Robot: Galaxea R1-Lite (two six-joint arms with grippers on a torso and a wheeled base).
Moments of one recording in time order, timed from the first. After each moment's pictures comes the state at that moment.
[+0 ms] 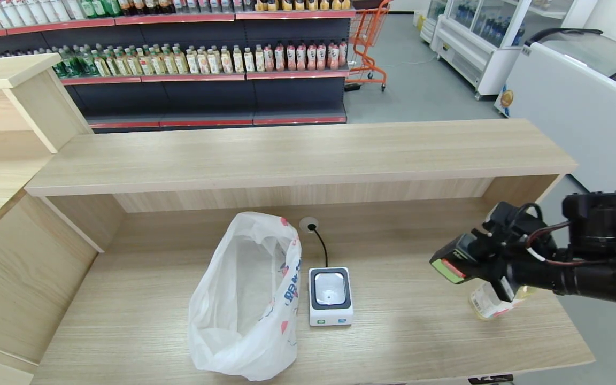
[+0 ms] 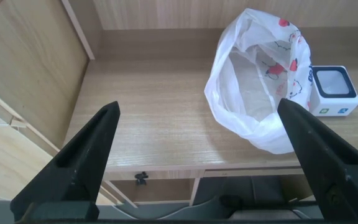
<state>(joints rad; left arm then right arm) 0.00 0.00 0.00 0.00 0.00 0.00 0.08 1.65 -0.61 -0.54 0.40 -0.67</state>
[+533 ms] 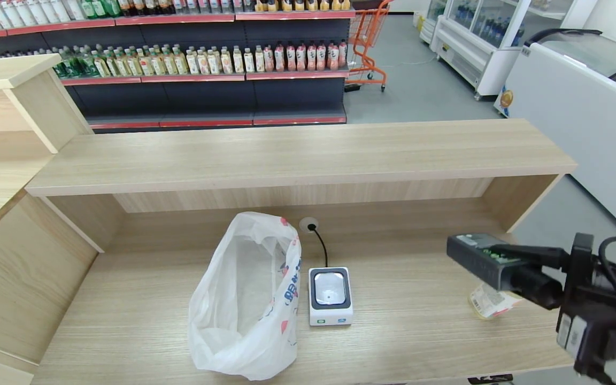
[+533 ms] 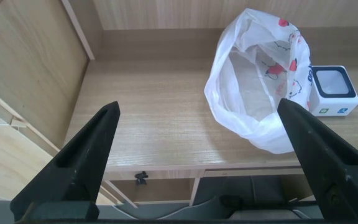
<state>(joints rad) 0.00 0.00 0.00 0.00 0.00 0.00 0.08 1.32 -0.39 -0.63 0.66 -1.74</state>
